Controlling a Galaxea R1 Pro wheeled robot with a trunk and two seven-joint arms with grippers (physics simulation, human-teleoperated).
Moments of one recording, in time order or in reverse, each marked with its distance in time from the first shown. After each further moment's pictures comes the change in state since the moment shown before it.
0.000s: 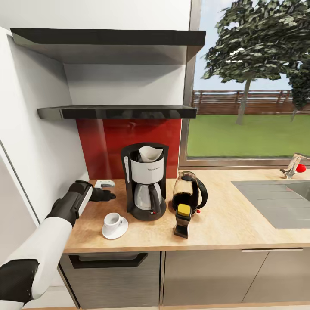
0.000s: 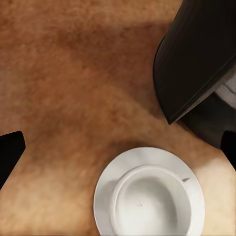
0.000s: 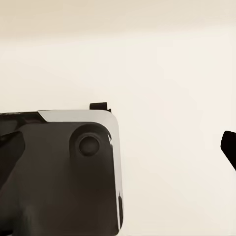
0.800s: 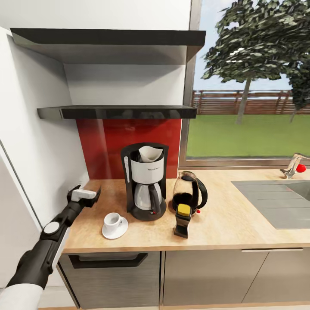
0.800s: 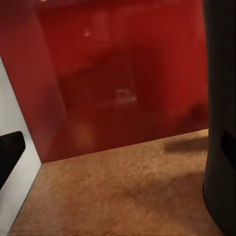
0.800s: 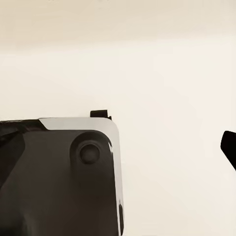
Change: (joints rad) left arm 0.453 0.066 0.129 -0.416 0.001 -0.924 0.009; right arm 0.000 0.001 0.000 -0.002 -0.002 -0.030 -0.001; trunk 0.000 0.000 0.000
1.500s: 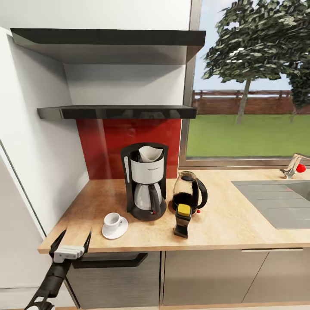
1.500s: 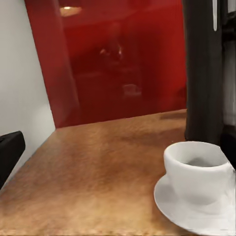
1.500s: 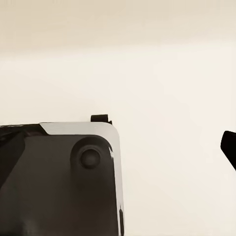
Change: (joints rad) left arm 0.452 -0.024 0.007 -0.035 0.077 -0.495 0.118; right arm 0.000 0.001 0.000 -0.001 0.000 -0.019 0.000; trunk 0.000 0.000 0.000
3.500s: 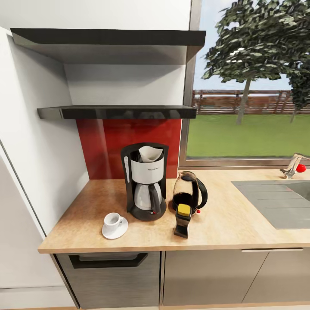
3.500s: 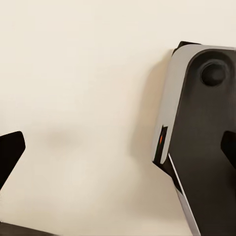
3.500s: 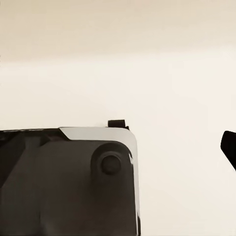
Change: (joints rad) left arm 0.146 0.070 0.029 1.057 0.038 0.422 0.045; right arm 0.000 0.032 0.004 -0.031 0.004 0.012 0.003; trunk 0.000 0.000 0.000
